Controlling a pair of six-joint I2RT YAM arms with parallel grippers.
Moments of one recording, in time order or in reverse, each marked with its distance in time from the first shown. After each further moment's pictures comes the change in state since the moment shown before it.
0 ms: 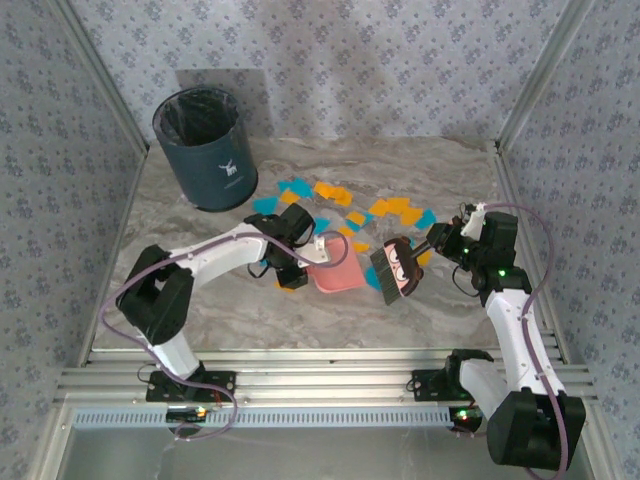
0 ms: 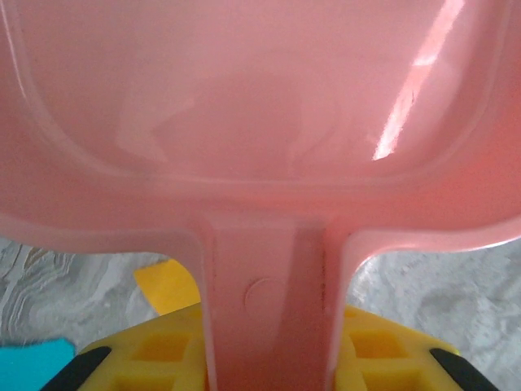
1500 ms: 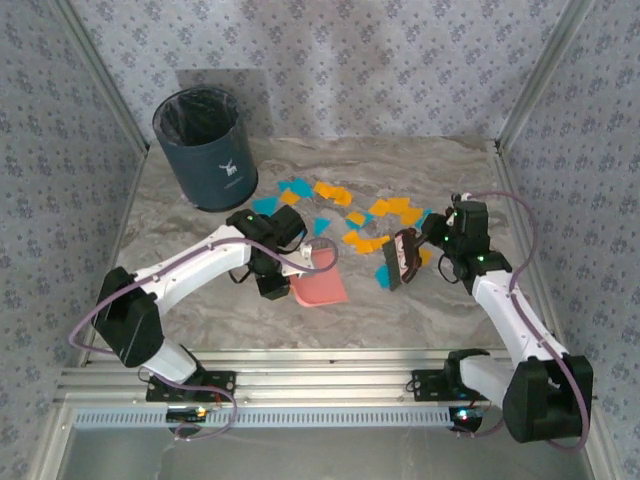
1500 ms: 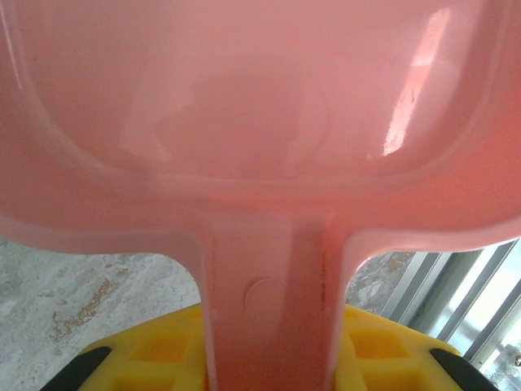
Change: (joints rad) left arm -0.047 -0.152 0.067 -0.371 -0.087 -0.032; right arm 0.204 0.143 0.035 0.100 0.462 0.025
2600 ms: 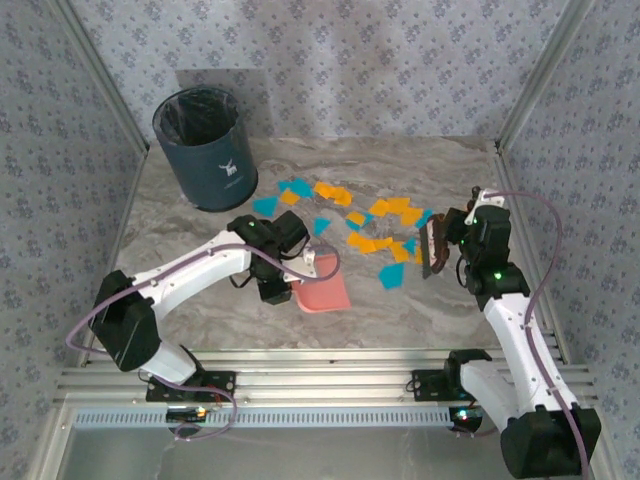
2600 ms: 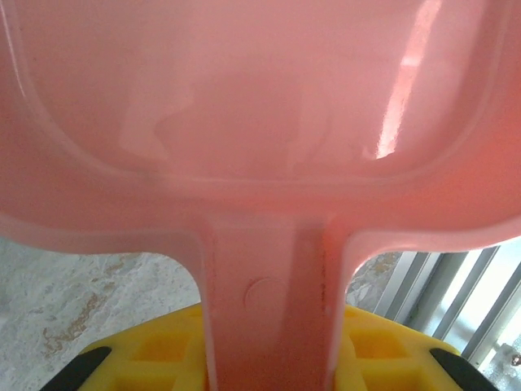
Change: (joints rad) left arm -0.044 -0.015 -0.024 0.017 0.011 0.006; right arm -0.048 -0.193 0.025 -0.030 0.157 -0.247
